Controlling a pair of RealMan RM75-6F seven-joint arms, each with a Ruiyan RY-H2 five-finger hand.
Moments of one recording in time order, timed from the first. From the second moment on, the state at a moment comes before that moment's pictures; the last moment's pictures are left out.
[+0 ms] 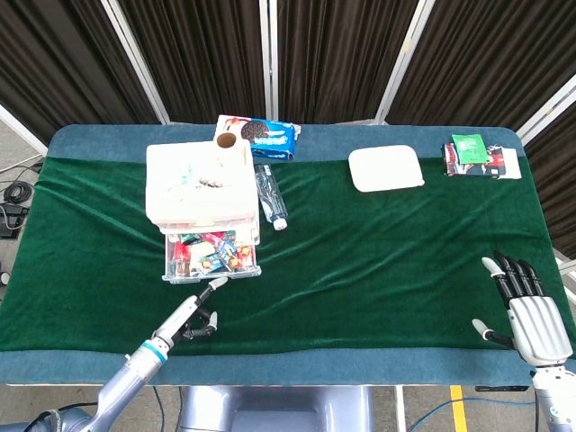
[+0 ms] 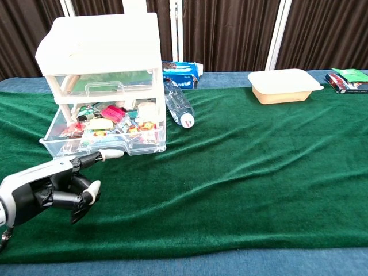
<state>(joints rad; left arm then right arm) -0.43 -1.56 0.00 -1.59 1.43 0.93 -0.66 0.09 -1.09 0.04 -1.60 -1.60 1.52 0.10</state>
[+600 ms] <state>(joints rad) -0.28 -1.38 0.20 -1.62 1.77 1.32 -0.47 0.09 -1.11 0.04 -1.59 -1.61 1.53 0.07</state>
